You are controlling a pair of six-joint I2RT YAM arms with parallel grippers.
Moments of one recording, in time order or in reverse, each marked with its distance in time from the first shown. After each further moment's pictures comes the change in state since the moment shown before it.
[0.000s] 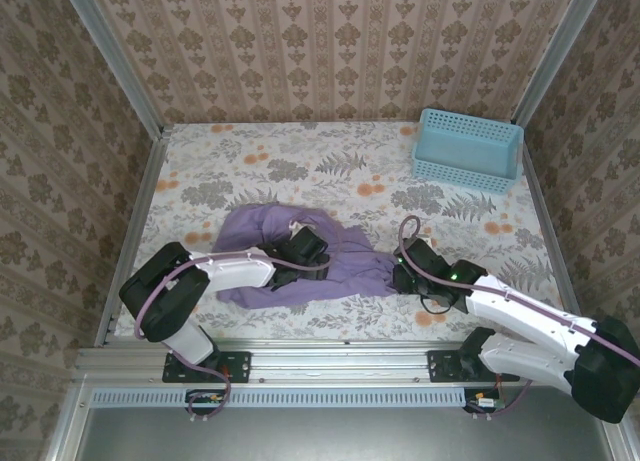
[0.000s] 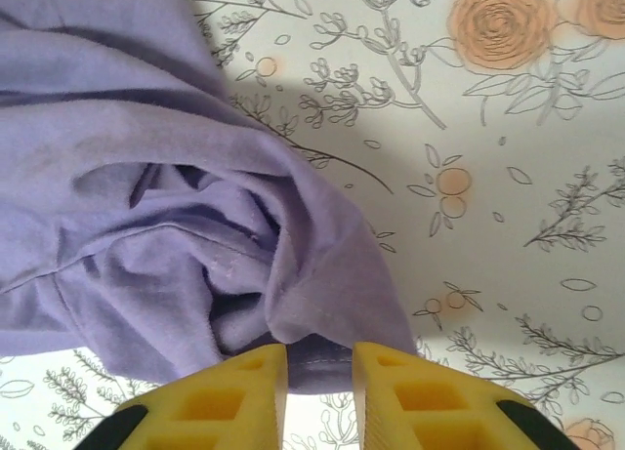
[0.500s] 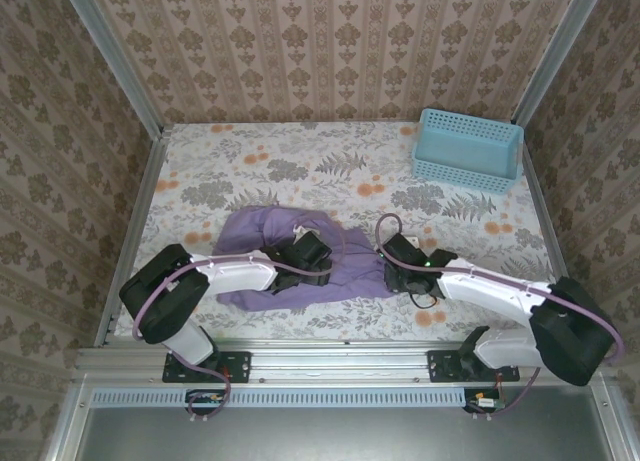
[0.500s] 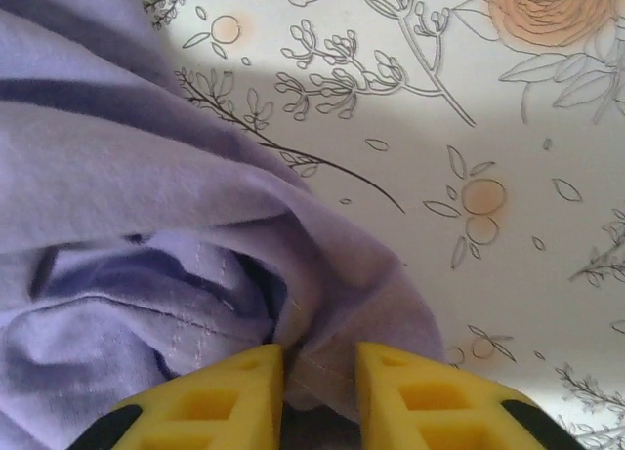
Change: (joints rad) left arm -0.038 -0.008 0.000 -0.032 -0.011 0.015; right arm 0.000 0.280 0.062 0.062 0.033 -0.008
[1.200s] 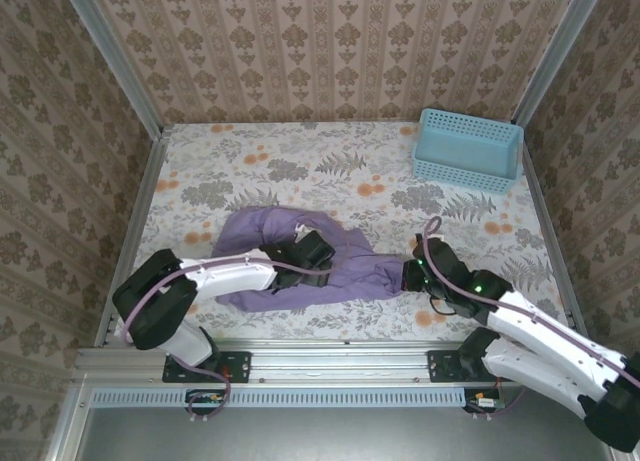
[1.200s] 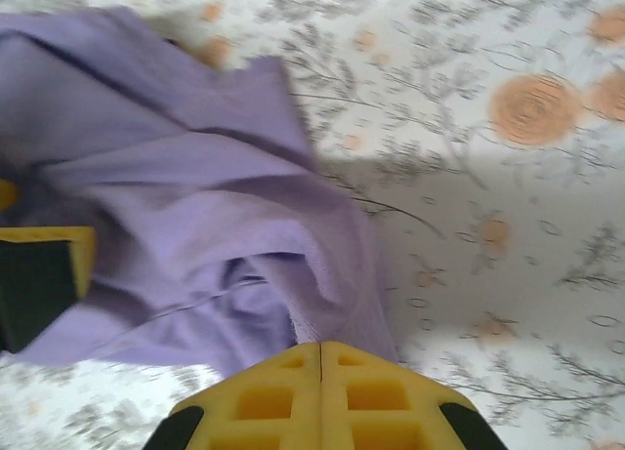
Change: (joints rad) left arm -0.114 -0.102 0.122 -0.212 -0.085 0.020; right arm -0.039 -0.571 -0.090 -0.051 -0.113 -0.026
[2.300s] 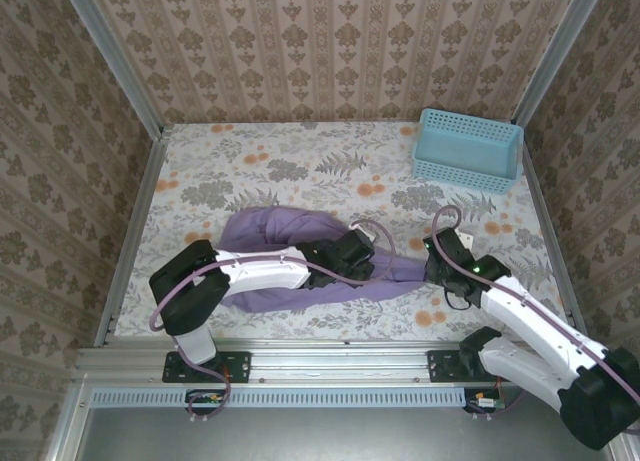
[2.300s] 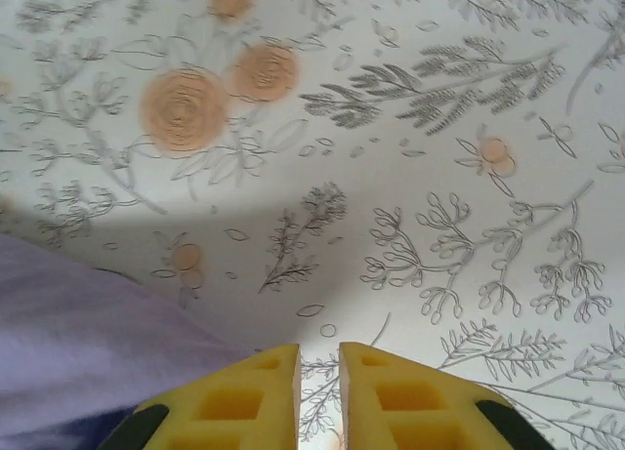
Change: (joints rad) left arm -0.067 0.243 0.166 0.214 0.146 0.183; right arm -0.224 0.224 0.034 -0.192 0.213 0.066
